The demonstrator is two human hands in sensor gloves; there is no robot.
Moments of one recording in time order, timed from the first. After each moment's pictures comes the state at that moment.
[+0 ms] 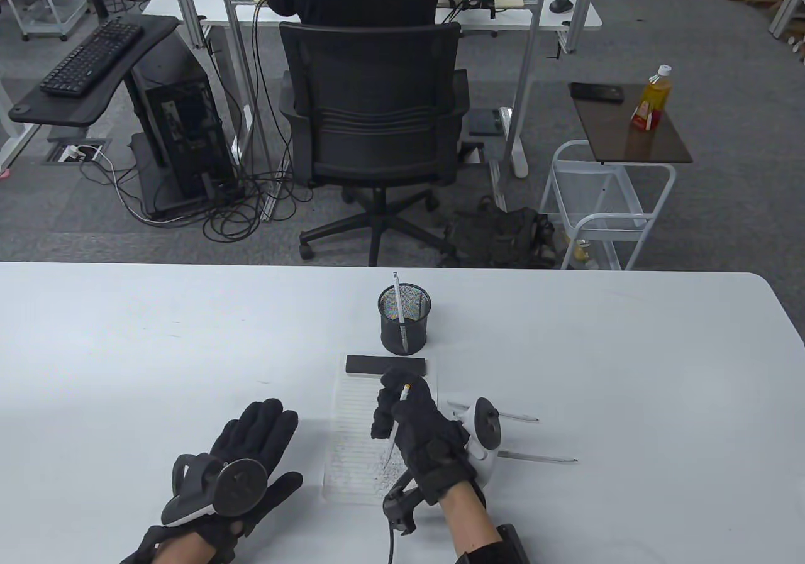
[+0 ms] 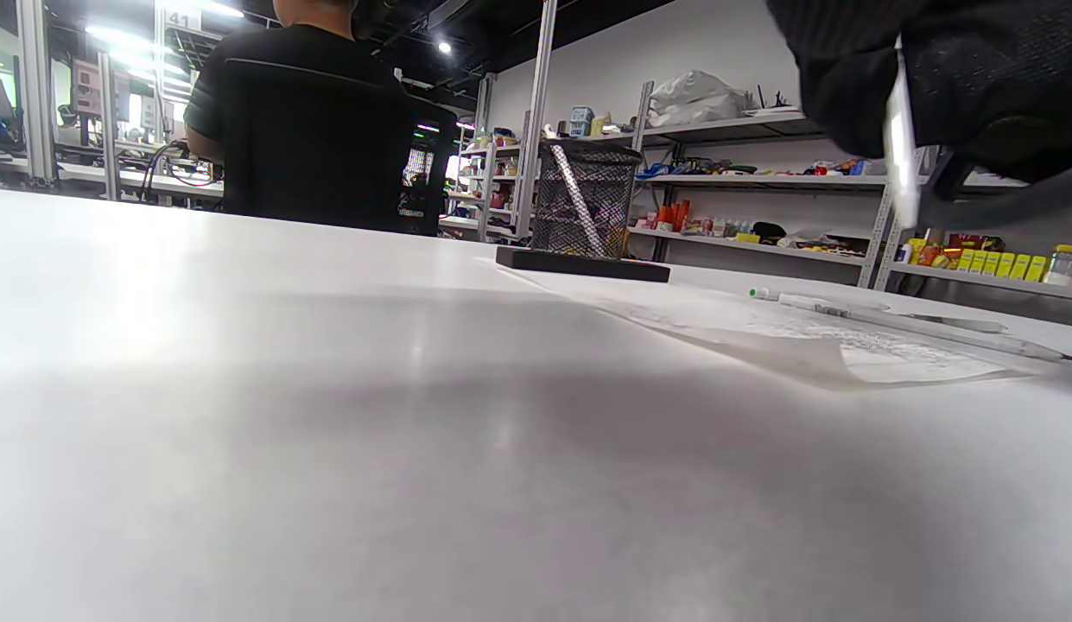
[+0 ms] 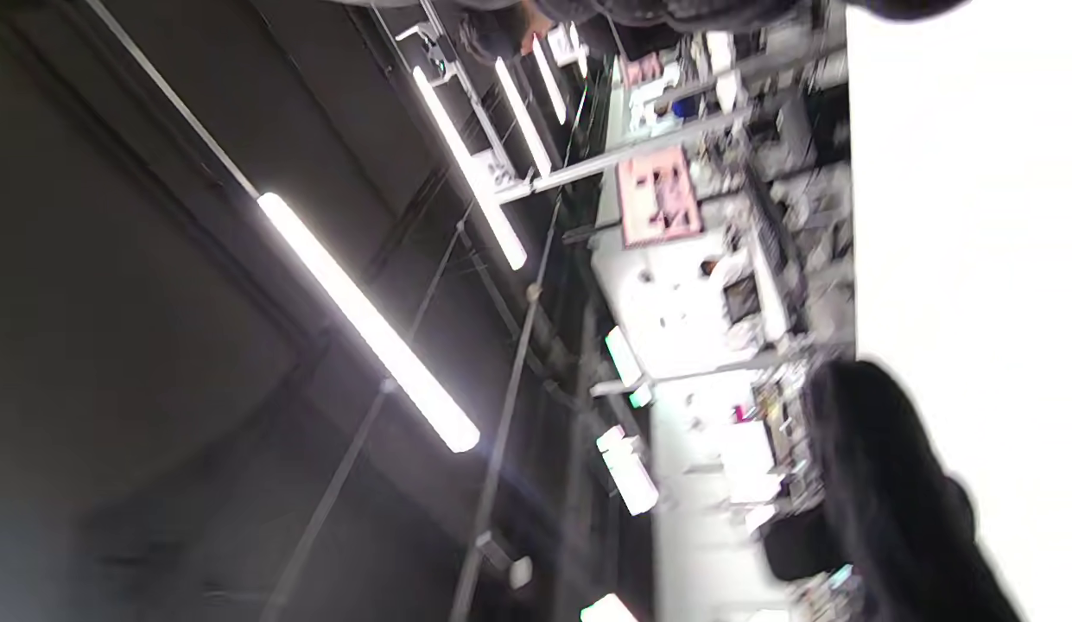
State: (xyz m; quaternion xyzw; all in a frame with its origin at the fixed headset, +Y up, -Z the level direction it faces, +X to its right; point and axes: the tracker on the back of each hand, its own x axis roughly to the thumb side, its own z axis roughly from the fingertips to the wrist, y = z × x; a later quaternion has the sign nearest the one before) left_hand -0.248 -0.756 -0.313 0.03 -0.23 0.07 0.97; right_hand 0.054 -0.748 -0.372 0.17 0.07 0.59 0.79
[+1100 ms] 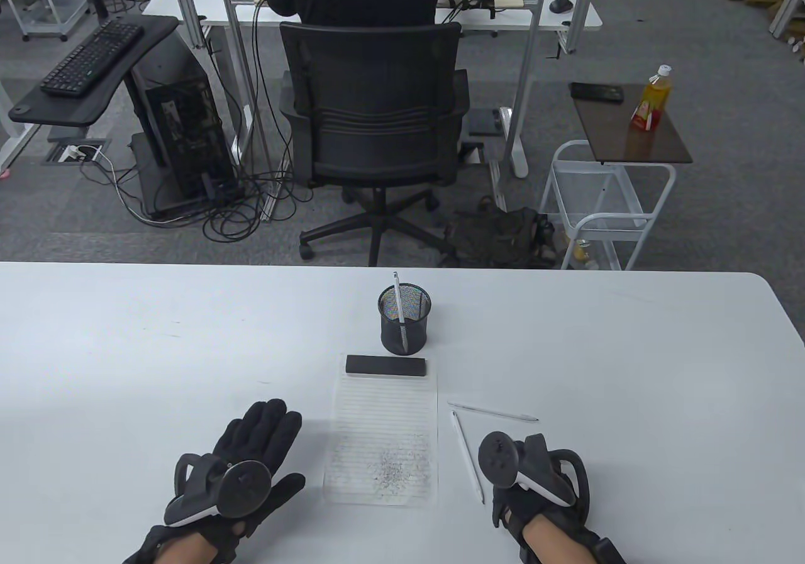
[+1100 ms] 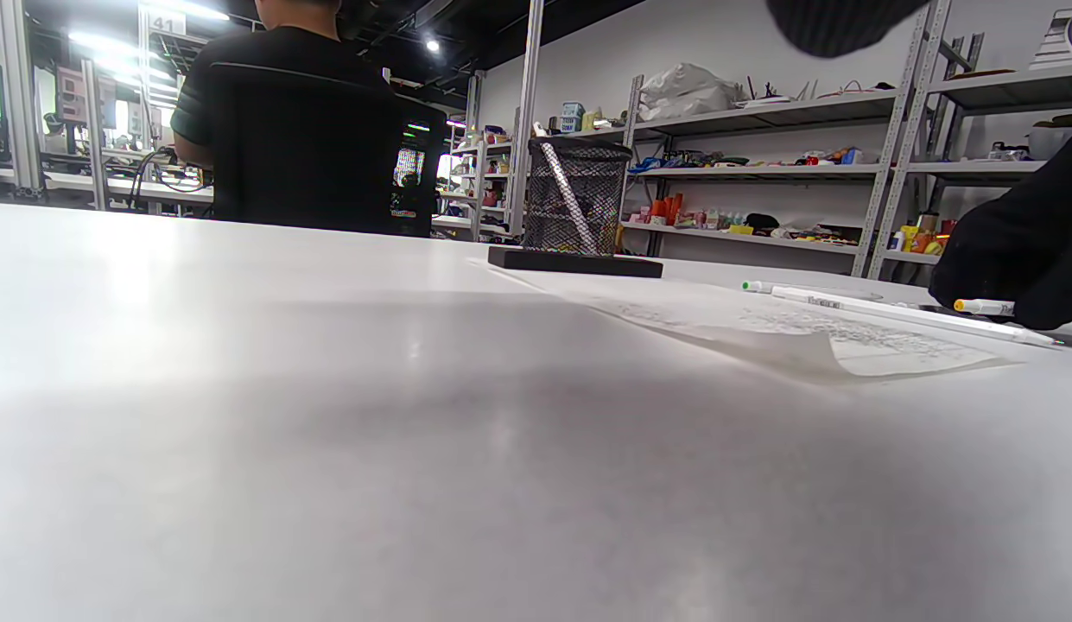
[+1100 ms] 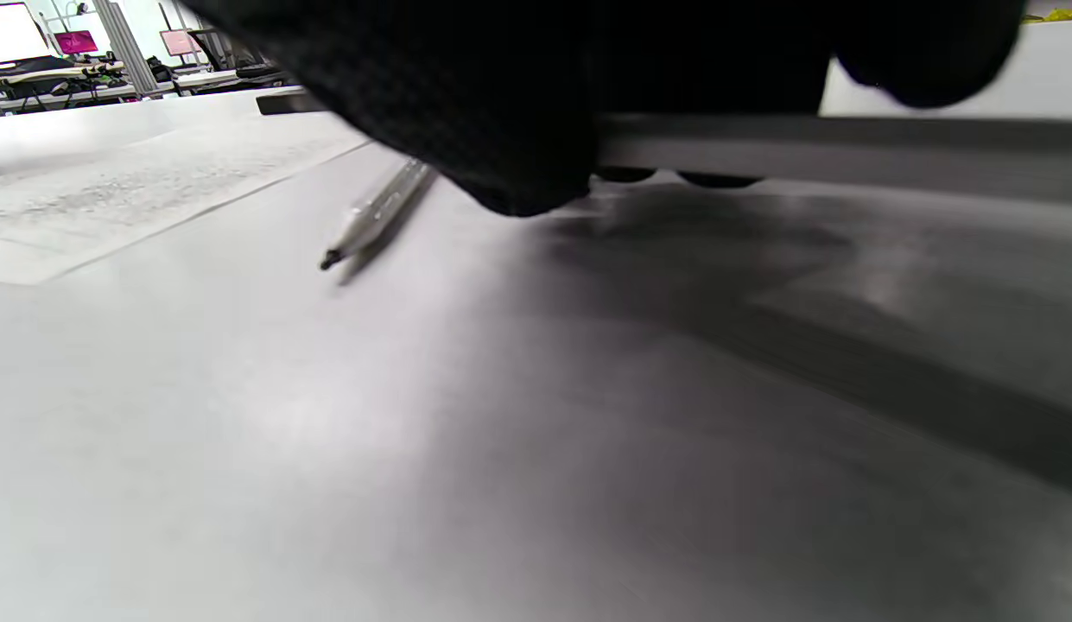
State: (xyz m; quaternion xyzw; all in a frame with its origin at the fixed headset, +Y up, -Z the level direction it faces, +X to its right) left_hand -0.244 -0.756 -0.312 0.03 -0.24 0.05 0.97; right_hand 0.149 -0.762 -0.334 0.10 0.09 0.99 0.03
